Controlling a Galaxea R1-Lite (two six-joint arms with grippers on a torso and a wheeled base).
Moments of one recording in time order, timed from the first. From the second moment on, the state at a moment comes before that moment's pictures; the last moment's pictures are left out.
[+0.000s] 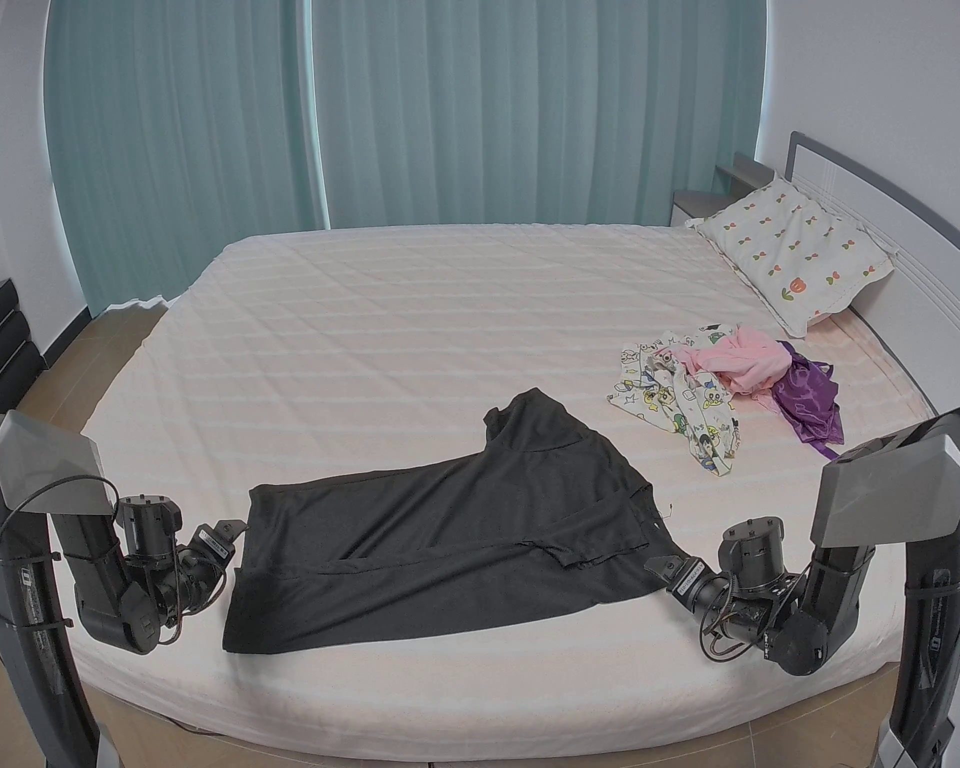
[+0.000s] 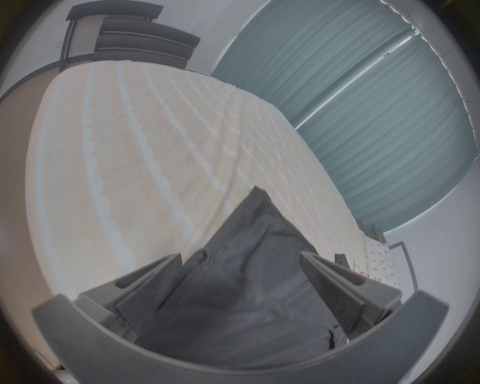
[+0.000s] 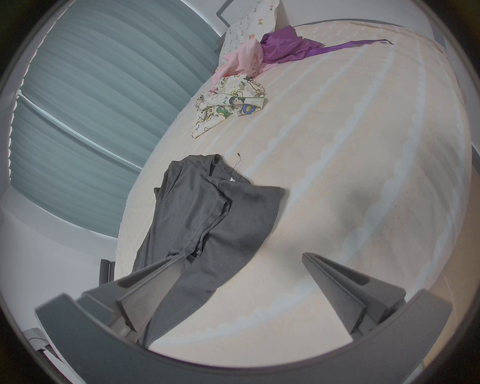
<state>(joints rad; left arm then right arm) 0.09 2.26 -0.38 -1.30 -0.02 -0.90 0.38 2.31 -0.41 -1.23 -0.13 1.02</state>
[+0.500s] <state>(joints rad) 0.07 2.22 -0.34 -1.31 -0.03 -0.91 0.39 2.48 -0.56 -1.34 -0.17 0.93</state>
